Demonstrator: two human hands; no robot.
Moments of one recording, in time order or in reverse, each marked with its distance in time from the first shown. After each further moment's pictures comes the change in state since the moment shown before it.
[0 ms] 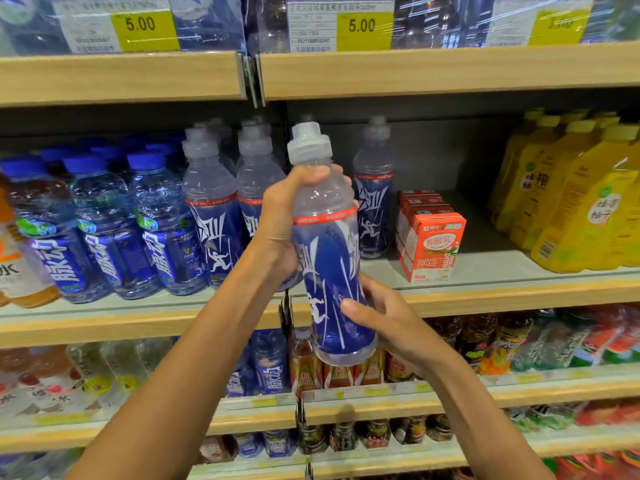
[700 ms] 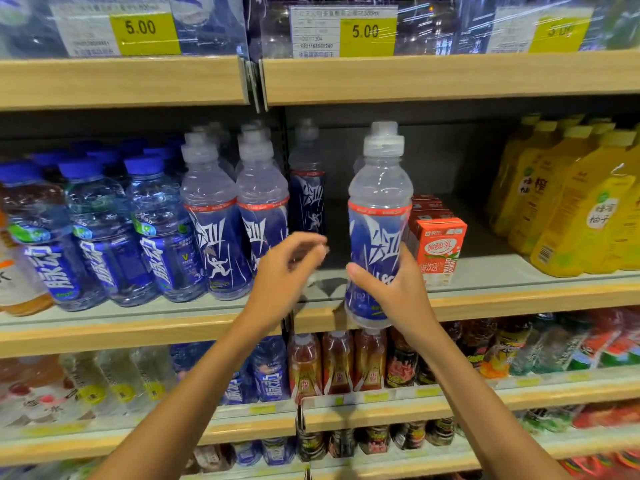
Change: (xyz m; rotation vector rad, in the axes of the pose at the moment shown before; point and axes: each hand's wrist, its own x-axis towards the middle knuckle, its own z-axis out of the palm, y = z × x) left_hand -0.020 -0.053 -0.055 0.804 0.015 0.206; right_hand 0.033 0.006 -0.019 -0.311 0.511 -0.290
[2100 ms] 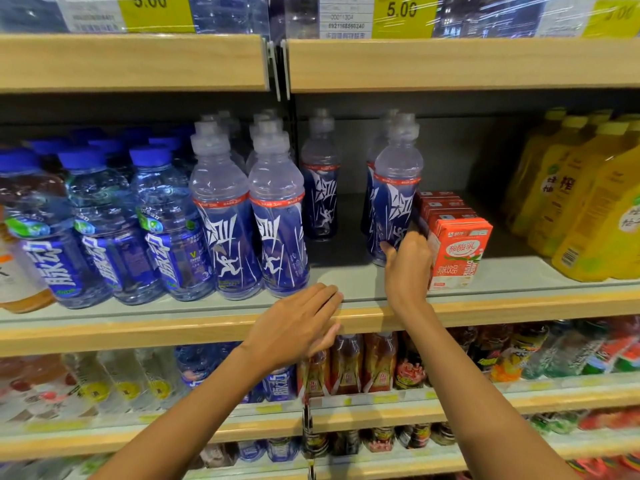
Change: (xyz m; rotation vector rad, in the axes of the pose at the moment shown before) left_hand -0.023 -0.076 -0.004 1.104 -0.270 0.782; right_hand 0.066 0.051 0.023 -0.806 0.432 0.076
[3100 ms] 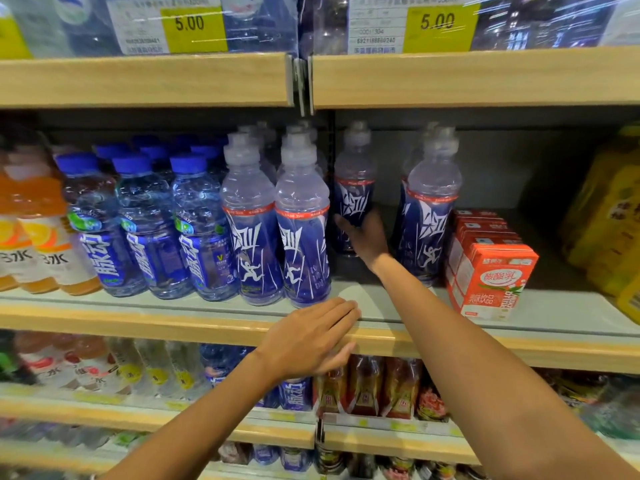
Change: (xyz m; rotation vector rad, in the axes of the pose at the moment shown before) left_hand -0.002 -0.002 0.007 0.056 0.022 0.006; right_hand 0.055 -0.059 0.086 0.693 -0.527 -0.046
